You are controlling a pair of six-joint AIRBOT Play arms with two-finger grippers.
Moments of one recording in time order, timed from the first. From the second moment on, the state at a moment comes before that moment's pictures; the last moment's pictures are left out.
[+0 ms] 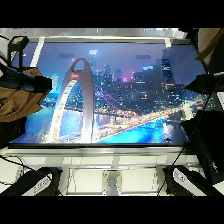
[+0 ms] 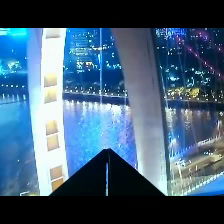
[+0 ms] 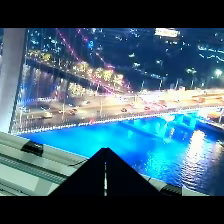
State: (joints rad) left arm -0.10 -1.05 1.44 1.51 -1.41 -1.56; right arm -0.24 -1.04 1.60 -1.09 1.72 1.39
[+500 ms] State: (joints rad) left arm -0.10 -1.05 1.44 1.51 -1.41 -1.56; right arm -0.24 -1.04 1.60 -1.09 1.73 1.39
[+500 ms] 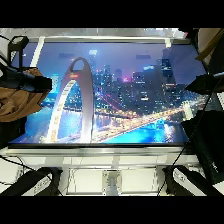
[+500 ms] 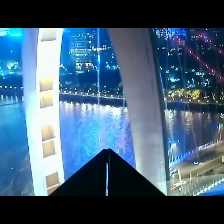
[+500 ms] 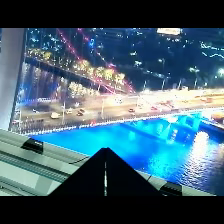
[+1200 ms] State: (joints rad) left arm 0.07 -1.32 1.44 1.95 -1.24 -1.57; right arm -0.24 -1.04 1.60 -1.09 1.68 1.39
